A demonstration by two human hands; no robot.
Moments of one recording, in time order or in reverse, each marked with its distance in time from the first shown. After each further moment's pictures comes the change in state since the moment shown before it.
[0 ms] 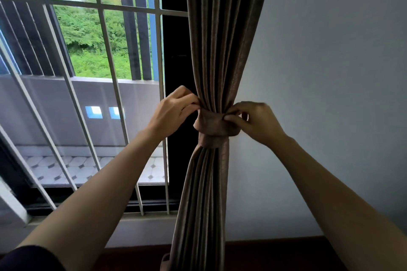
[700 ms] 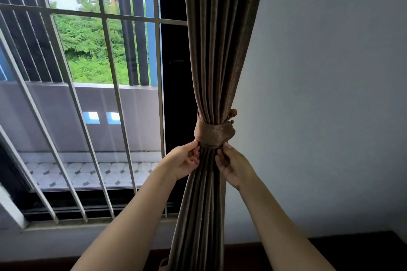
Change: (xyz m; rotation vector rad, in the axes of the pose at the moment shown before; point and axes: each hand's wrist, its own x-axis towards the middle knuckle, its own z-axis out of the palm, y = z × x) left_hand -0.061 0.049 0.042 -1.412 0.025 -1.526; right_hand -0.059 -0.050 0.066 1.642 0.304 1.233
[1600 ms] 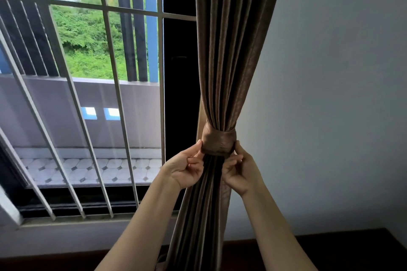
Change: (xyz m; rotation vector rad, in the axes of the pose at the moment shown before) left_hand -0.025 -0.011 0.002 -0.333 -0.185 -0.165; right_hand -0.016 0.004 -0.004 0.506 -0.137 0.202
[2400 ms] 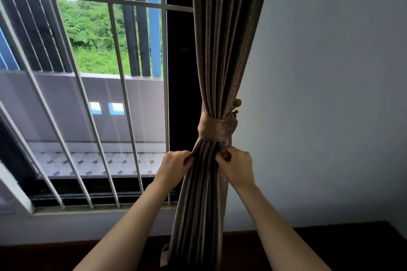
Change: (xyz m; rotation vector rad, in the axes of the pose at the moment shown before) left_hand 0.009 -0.005 -0.077 1.873 0.294 1.073; right_hand 0.011 0.019 -0.036 -1.930 0.223 -0.933
